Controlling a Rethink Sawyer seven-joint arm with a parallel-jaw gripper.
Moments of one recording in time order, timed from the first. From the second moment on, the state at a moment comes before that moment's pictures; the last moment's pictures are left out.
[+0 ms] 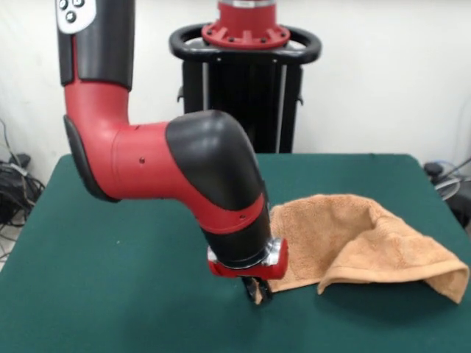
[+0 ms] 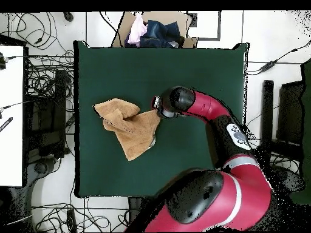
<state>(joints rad) -0.53 -0.25 0.35 1.32 -0.17 0.76 1.73</state>
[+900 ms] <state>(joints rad) -0.57 -0.17 0.42 1.16 -0.19 1.01 1.44</state>
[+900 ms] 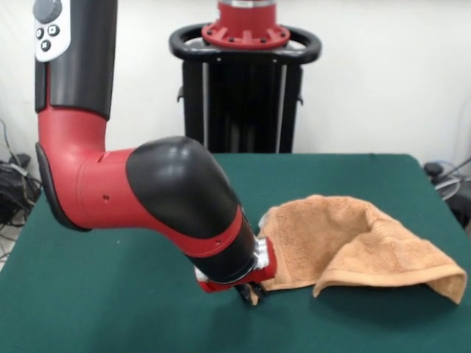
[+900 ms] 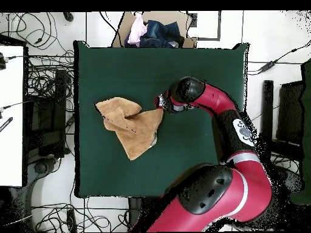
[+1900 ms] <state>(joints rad) -0.60 -0.08 0.43 0.86 -0.28 1.27 1.21</state>
